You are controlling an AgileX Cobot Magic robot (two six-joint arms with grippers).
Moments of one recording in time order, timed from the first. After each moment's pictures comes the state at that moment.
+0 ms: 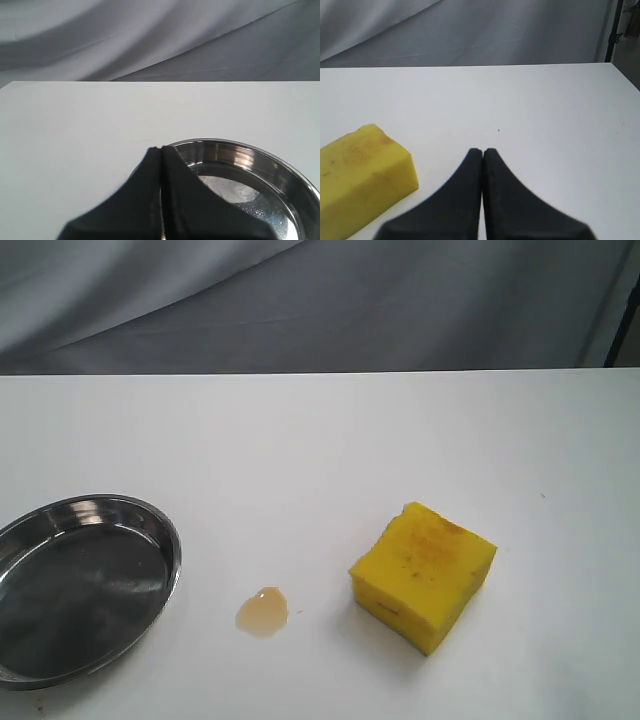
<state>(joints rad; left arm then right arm) 0.01 0.00 0.00 0.16 0.29 -0.15 0.04 0.00 0.00 0.04 0.33 0.00</state>
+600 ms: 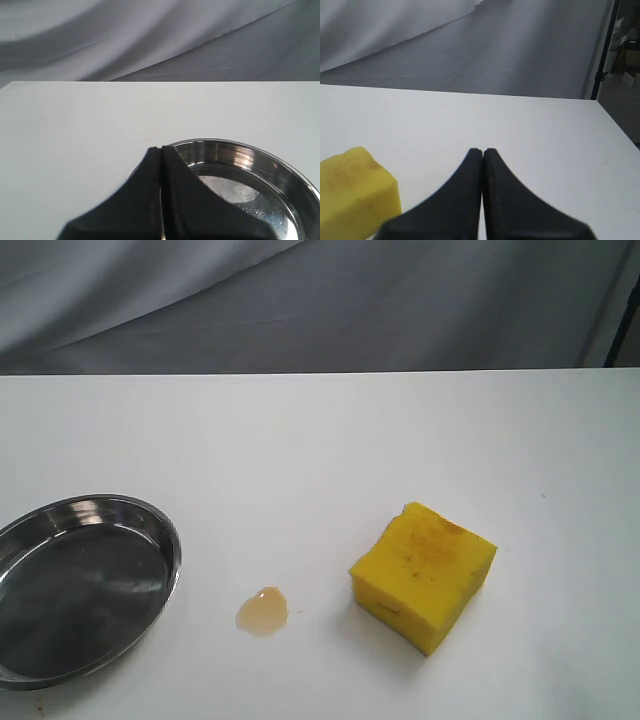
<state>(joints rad) 0.01 0.00 0.00 0.16 0.29 -0.15 0.04 0.00 0.00 -0.03 0.23 -0.01</state>
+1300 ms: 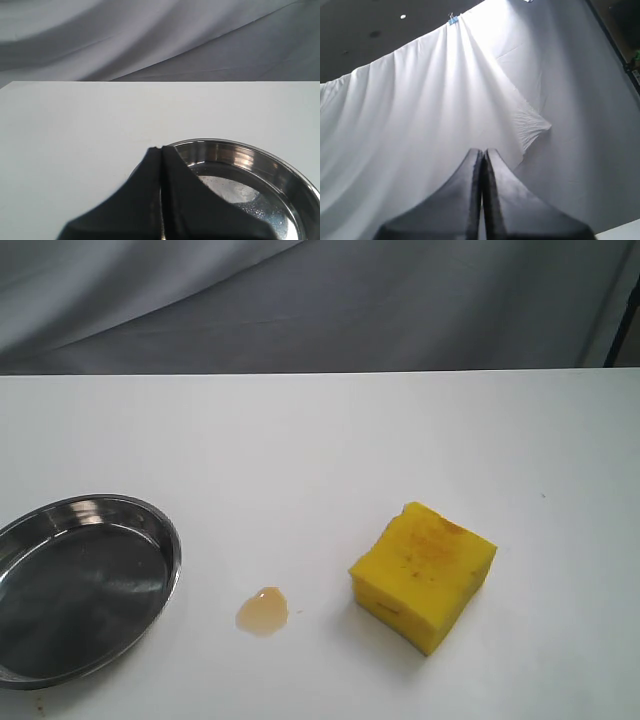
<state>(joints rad) 0.01 0.00 0.00 0.16 0.29 -0.15 0.04 0.00 -0.19 0.22 -0.10 0.23</state>
